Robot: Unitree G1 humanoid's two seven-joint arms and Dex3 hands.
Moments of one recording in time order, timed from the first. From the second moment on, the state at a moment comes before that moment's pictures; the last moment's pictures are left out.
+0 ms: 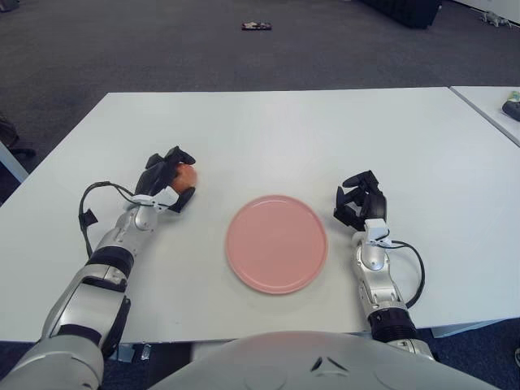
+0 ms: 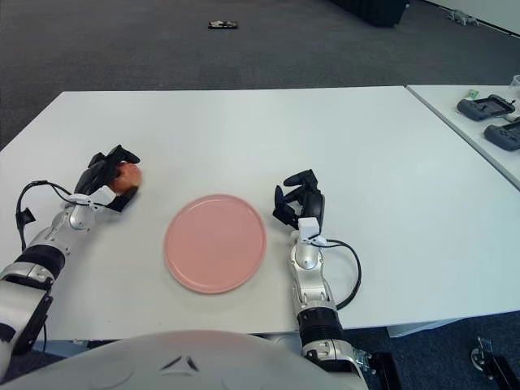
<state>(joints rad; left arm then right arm) -0.36 0.49 -0.19 0.89 0.37 -0.56 0.28 0.00 0.06 -0.01 0.35 -0.19 -0.43 -0.35</state>
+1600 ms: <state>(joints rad) -0.09 0.38 -0.23 0.02 0.49 -0.60 0.10 -0.01 0.05 -0.01 0.40 -0.18 -0.47 -0.33</state>
